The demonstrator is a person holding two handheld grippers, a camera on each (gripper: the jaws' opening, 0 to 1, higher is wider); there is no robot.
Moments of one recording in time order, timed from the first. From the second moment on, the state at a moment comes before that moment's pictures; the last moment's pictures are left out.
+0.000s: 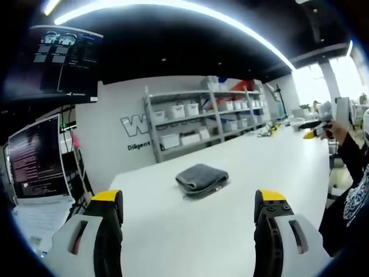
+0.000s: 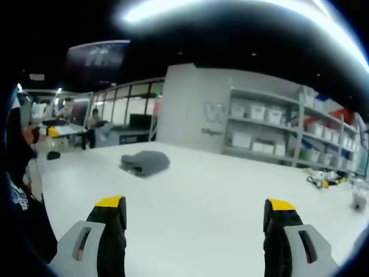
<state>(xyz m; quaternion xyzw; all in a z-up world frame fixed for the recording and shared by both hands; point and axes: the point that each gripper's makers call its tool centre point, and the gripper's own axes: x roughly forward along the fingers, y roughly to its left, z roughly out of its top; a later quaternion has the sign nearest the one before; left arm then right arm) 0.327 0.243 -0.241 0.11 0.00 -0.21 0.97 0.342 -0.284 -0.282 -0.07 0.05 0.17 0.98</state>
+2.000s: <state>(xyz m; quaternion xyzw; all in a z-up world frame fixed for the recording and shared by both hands) 0.387 0.239 -0.205 0.12 0.02 -0.24 0.96 0.379 -0.280 -0.205 -0.13 0.02 0.17 0.98</state>
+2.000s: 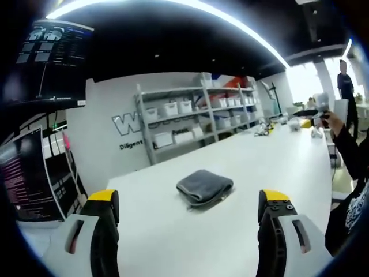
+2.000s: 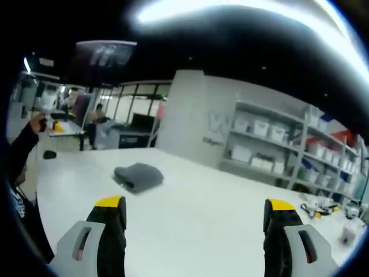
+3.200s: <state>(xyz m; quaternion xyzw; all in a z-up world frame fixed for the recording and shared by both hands) 0.445 0.241 -0.175 0.15 0.02 -0.25 0.96 0.431 -0.247 -0.167 -0.14 0.00 0.19 0.97</state>
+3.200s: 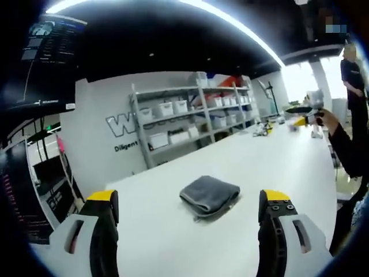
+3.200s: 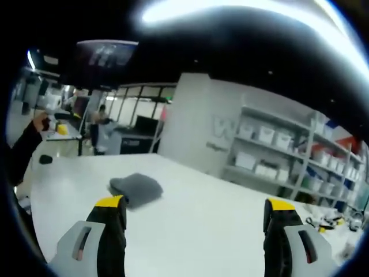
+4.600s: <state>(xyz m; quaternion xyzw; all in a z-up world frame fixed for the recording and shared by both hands) 0.552 0.233 -0.149 0.14 0.01 -0.25 0.96 0.537 -0.197 -0.151 -0.15 0.03 0.24 0.96</state>
